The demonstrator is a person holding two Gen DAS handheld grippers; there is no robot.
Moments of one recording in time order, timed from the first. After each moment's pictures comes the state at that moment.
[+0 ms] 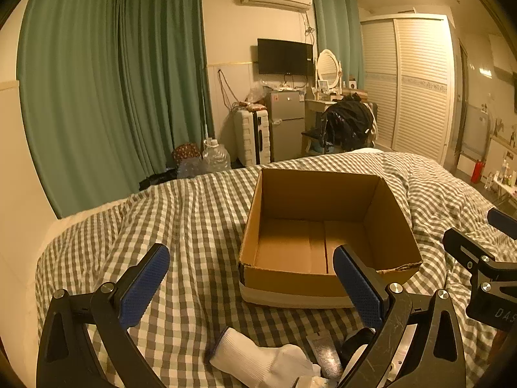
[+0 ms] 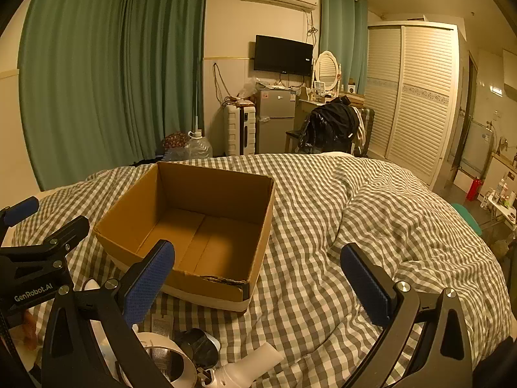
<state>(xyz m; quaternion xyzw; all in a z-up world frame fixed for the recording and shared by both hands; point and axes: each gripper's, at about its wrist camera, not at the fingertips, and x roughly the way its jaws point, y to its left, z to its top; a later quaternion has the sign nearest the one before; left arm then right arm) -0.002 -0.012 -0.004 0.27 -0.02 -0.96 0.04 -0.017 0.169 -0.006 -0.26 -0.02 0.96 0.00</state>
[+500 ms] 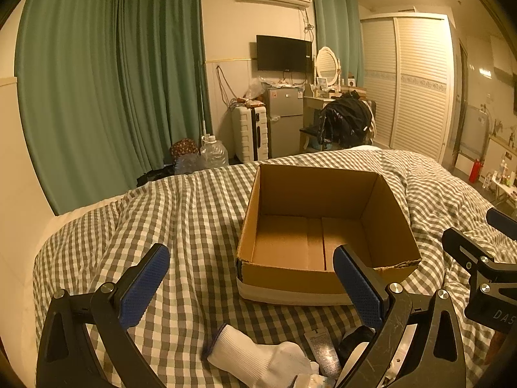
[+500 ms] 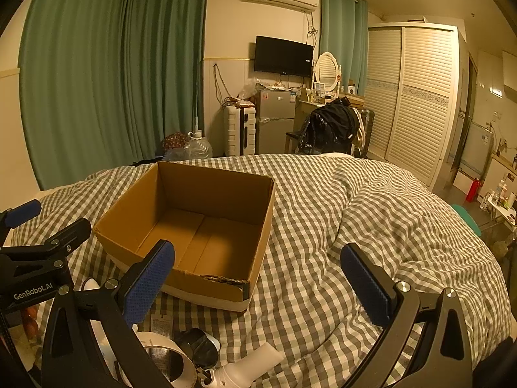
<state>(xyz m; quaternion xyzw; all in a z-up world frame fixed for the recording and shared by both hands) -0.003 -0.012 -0.006 0.27 -0.02 -0.96 0.04 -0.014 0.172 -0.007 -0.26 -0.02 0.97 0.00</state>
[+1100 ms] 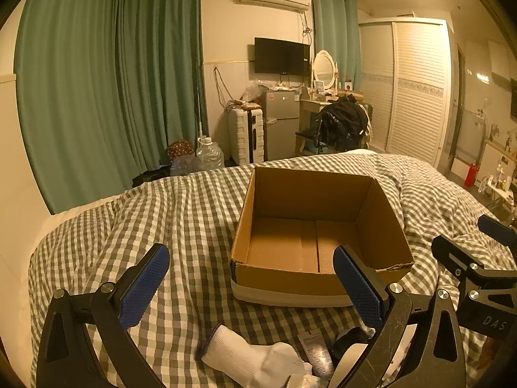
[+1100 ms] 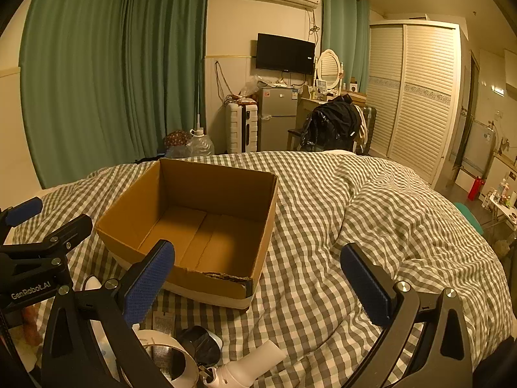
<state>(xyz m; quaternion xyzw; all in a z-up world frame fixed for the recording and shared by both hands) -0.001 -0.011 -0.005 0.27 -0.01 -0.96 0.03 -0.014 0.172 -0.009 -0.27 -0.02 0.96 0.00</state>
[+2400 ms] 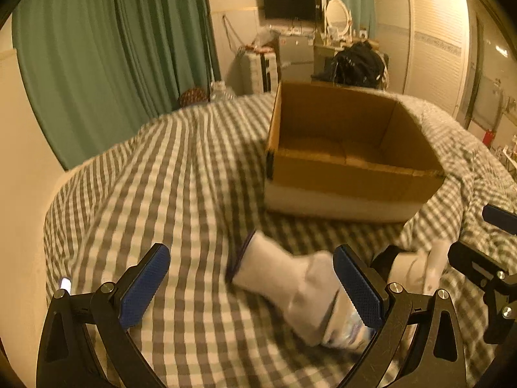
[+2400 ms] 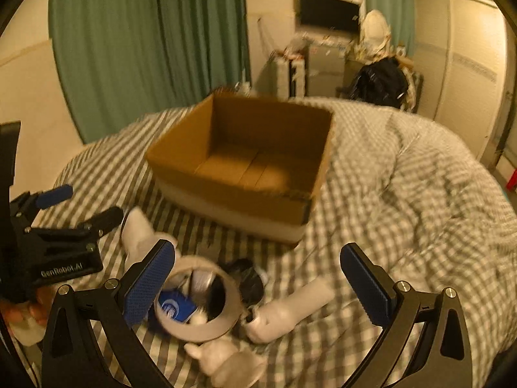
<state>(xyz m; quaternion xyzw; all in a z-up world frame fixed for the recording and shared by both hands) 0.026 -0.035 -0.060 0.40 -0.03 -0.92 0.07 0.002 0.154 -0.052 -0.37 -0.02 0.92 -0.12</state>
